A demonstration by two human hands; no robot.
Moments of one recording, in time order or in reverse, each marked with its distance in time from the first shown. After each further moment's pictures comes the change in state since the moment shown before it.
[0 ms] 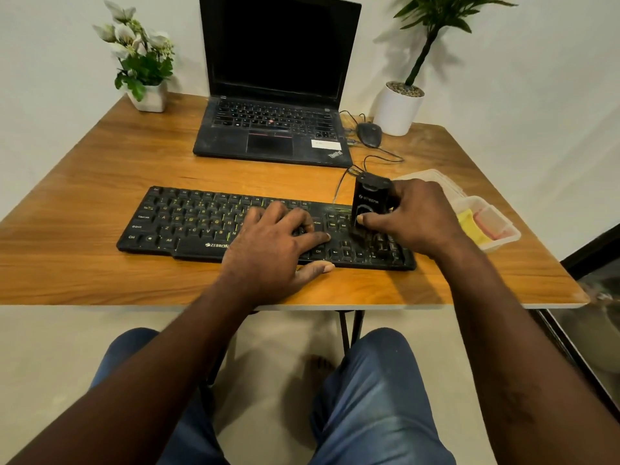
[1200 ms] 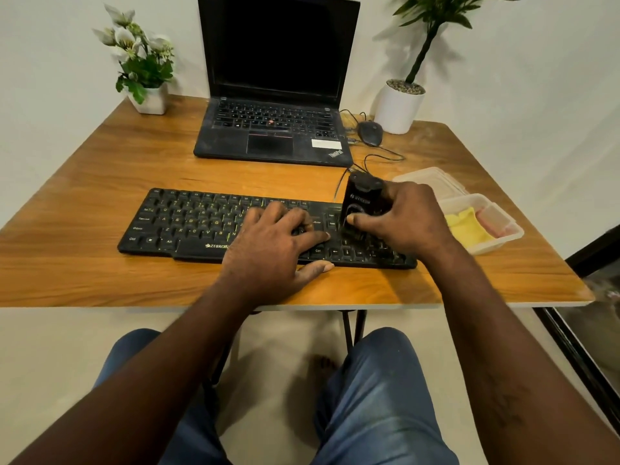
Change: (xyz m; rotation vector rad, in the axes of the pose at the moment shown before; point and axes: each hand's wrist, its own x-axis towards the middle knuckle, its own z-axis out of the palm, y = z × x) left_hand 0.001 0.001 -0.001 0.005 -0.046 -0.025; right_hand -0.001 -0.001 0.014 0.110 0.015 -0.033
